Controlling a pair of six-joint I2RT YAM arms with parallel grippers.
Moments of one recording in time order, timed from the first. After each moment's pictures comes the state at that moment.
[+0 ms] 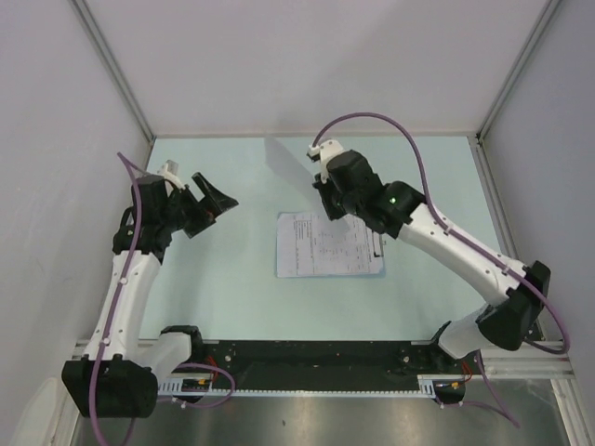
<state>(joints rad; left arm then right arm) 0.01 1.02 0.98 -0.58 0.39 -0.65 0.80 1.51 1.52 -0.64 0.14 0.14</state>
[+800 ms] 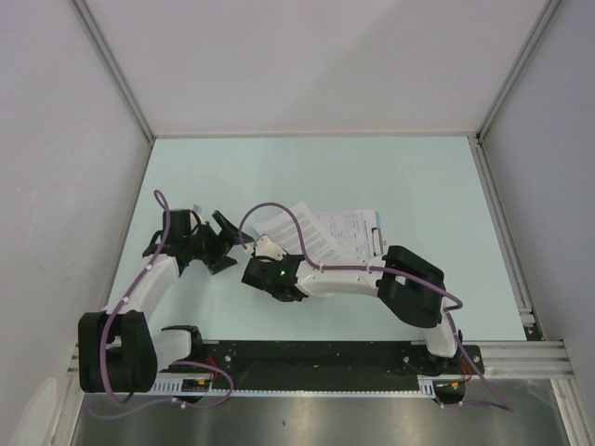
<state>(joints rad) 0.01 1.15 0.59 -0.34 0.55 -0.81 1.27 2.01 1.46 -0.74 0.67 0.37</state>
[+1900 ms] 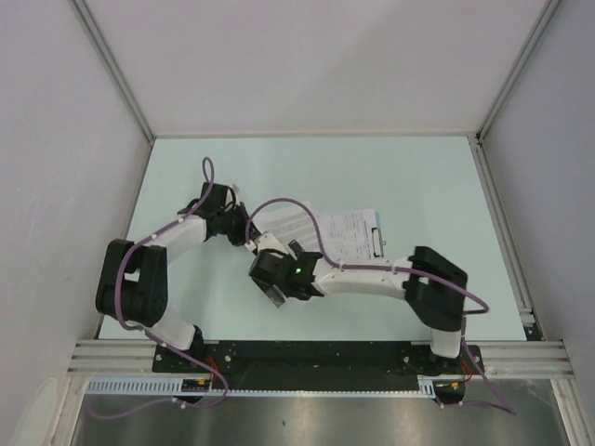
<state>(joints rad) -0.20 1.56 0.84 -0.27 0.45 -0.68 1.26 1.90 1.39 -0.61 0.48 0.40</state>
